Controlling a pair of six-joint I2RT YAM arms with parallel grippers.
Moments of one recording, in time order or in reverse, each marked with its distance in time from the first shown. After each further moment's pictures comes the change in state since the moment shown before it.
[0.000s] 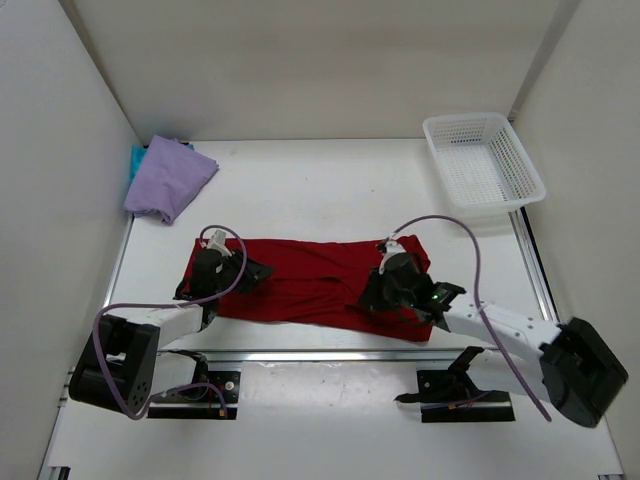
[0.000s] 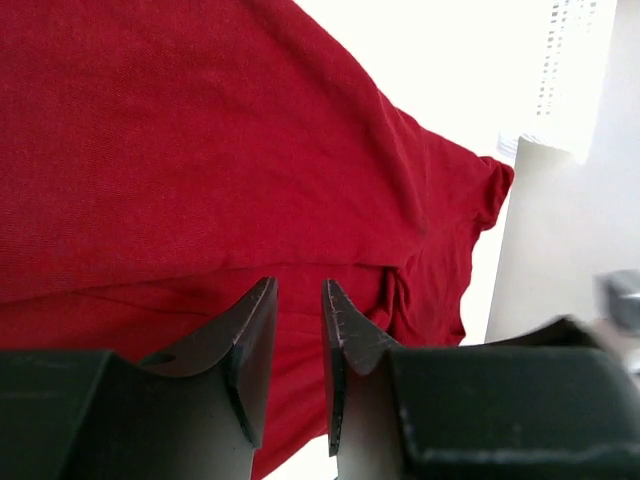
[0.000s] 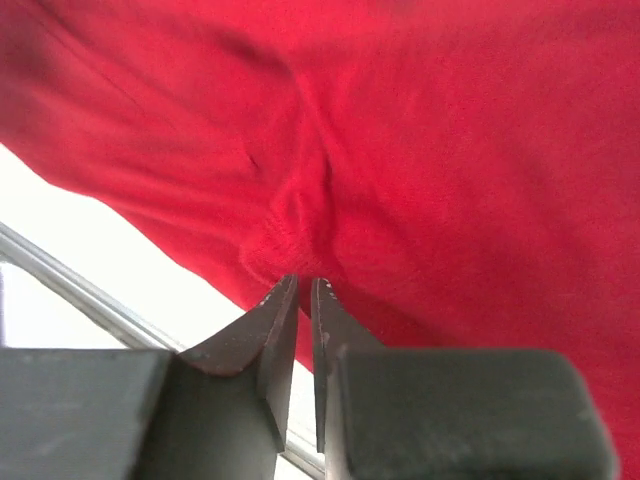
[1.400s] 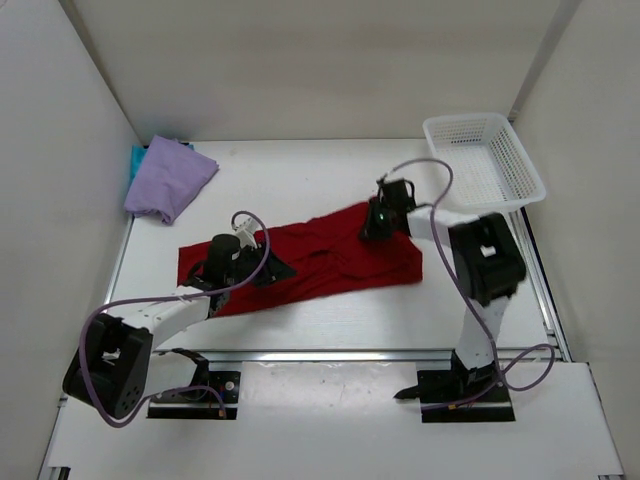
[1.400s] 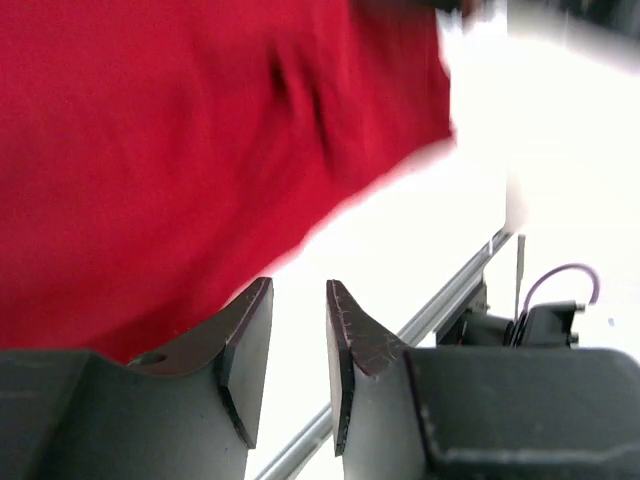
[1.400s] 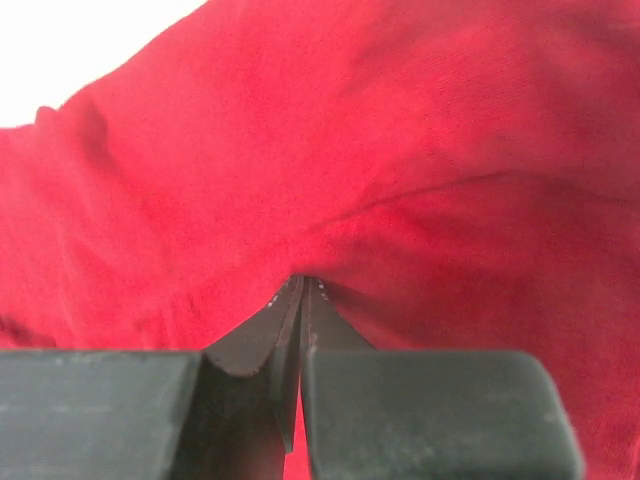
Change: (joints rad) left arm -0.152 -0.010 0.187 -0.206 0.119 0.180; right arm -0.418 0.702 0.604 0.000 -0.172 -0.146
